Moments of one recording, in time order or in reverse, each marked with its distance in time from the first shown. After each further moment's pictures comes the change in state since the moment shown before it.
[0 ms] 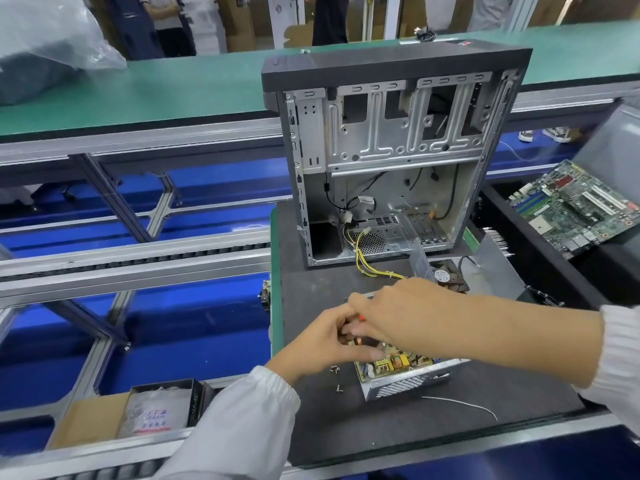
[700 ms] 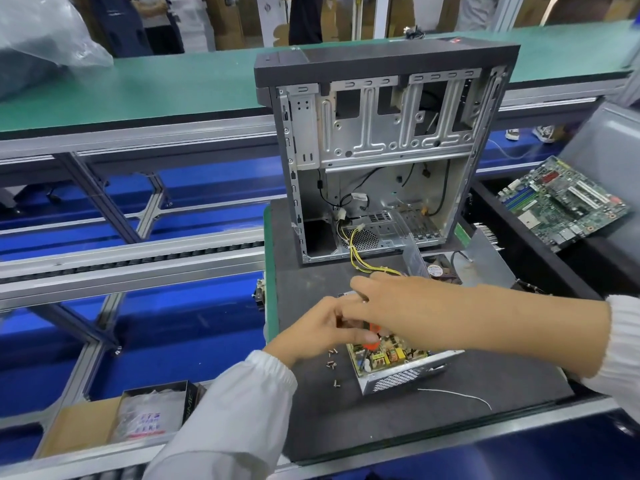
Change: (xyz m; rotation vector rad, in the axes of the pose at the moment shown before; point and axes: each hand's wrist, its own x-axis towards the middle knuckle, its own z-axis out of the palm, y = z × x) left_hand 0.007 0.009 -0.006 -0.034 -0.078 -0.002; right_hand -0.008 0.007 -0.007 0.114 -0.043 -0.091
